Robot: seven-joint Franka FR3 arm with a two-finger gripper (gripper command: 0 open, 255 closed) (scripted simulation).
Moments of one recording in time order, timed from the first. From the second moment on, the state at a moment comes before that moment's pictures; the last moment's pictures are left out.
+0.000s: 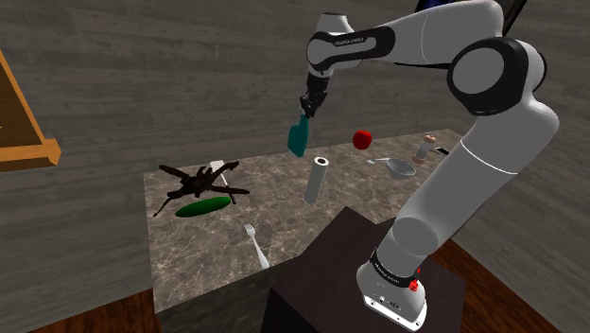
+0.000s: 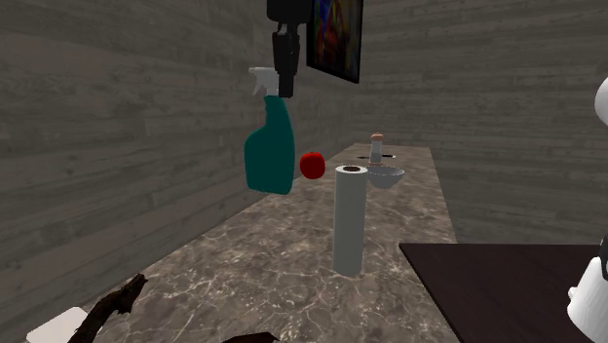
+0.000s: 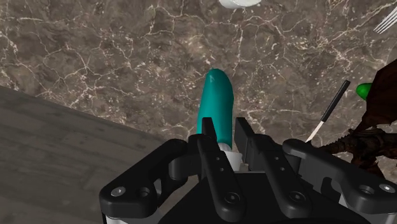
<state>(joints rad) -0.09 -0.12 -0.24 -2.03 -0.11 2.01 -0.20</state>
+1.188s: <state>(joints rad) -0.09 -0.12 -0.24 -1.79 -0.10 1.76 -0.23</state>
